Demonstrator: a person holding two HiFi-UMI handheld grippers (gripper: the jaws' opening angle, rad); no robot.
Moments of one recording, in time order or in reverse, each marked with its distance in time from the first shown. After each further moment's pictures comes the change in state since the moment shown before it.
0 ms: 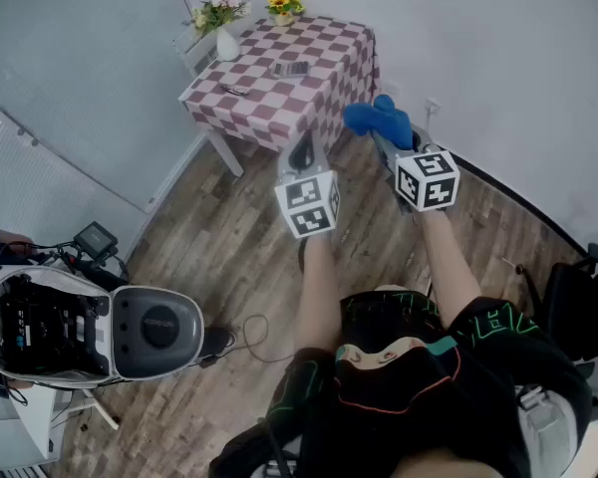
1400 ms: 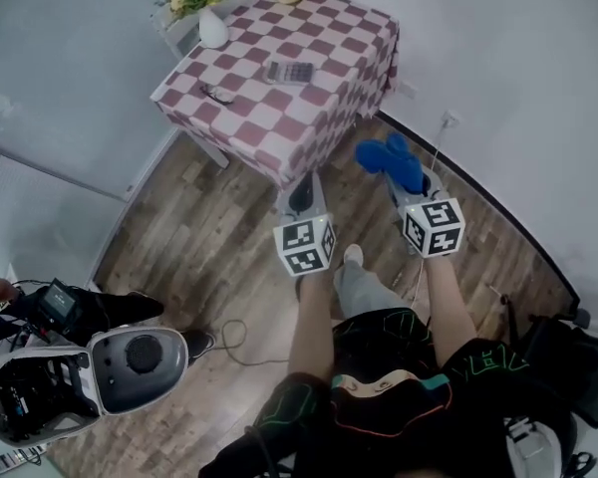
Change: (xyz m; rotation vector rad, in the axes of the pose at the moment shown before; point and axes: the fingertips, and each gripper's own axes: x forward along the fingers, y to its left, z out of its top) left arm 0.164 0.055 -0.132 -0.169 0.232 0.083; right arm 0.159 -0.107 -0.092 0.014 0.233 0.056
